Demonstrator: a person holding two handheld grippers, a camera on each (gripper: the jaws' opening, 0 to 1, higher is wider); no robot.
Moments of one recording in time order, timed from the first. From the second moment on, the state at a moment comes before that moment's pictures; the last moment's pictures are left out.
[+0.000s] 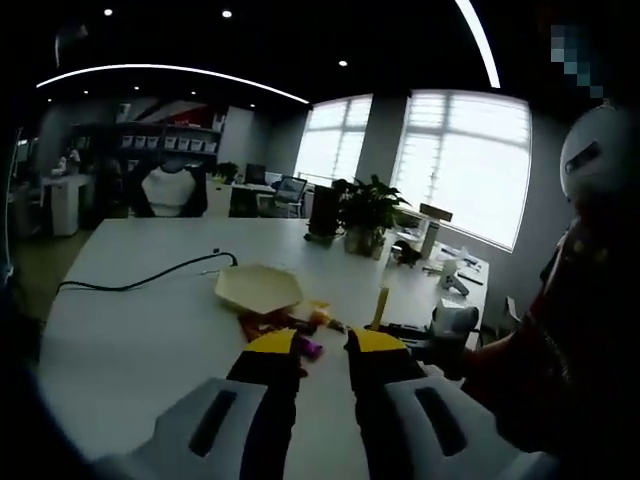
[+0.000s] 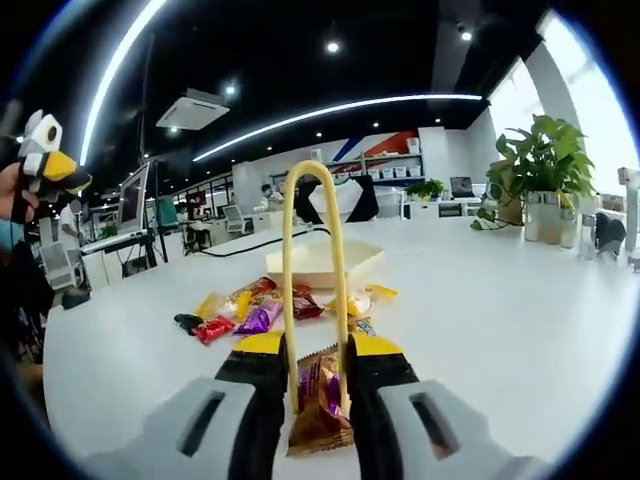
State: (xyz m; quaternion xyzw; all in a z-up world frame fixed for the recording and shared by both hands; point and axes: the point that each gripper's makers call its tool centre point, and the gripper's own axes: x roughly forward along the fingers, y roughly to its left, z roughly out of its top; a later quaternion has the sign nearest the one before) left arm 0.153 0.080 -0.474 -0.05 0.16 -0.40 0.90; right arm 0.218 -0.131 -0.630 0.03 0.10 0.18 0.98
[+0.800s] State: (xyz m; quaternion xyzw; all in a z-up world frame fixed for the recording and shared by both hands) left arm 0.157 0.090 -0.487 -0.07 0.14 -0.38 0.91; right arm 0.254 -0.133 -0.560 0.03 0.09 0.25 0.96
